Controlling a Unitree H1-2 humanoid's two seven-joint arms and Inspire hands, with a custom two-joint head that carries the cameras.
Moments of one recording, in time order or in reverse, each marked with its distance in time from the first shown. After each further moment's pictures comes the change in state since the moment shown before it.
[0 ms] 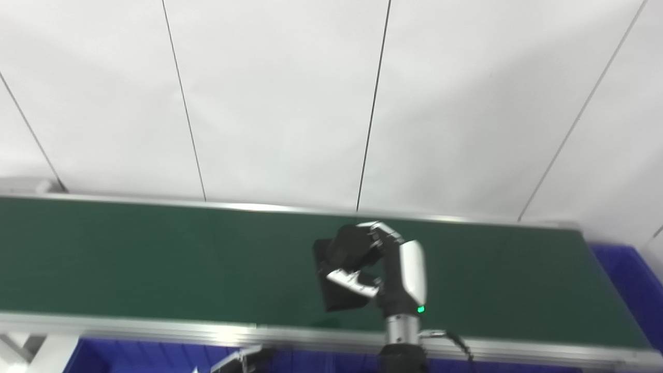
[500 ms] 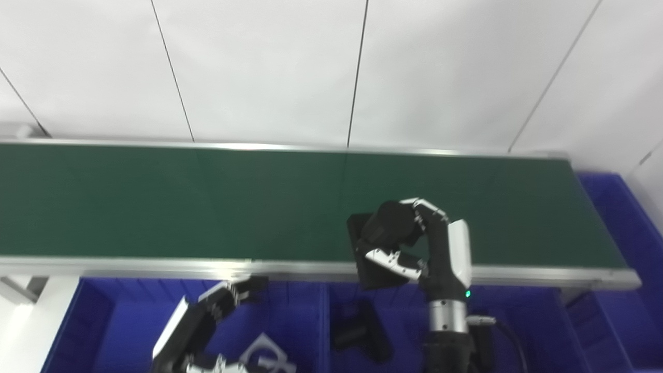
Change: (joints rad) left arm 0.004 0.048 -0.014 -0.110 -0.042 0.019 0.005; right arm 0.280 -0.062 -0.035 -0.290 -0.012 0.006 0.115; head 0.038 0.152
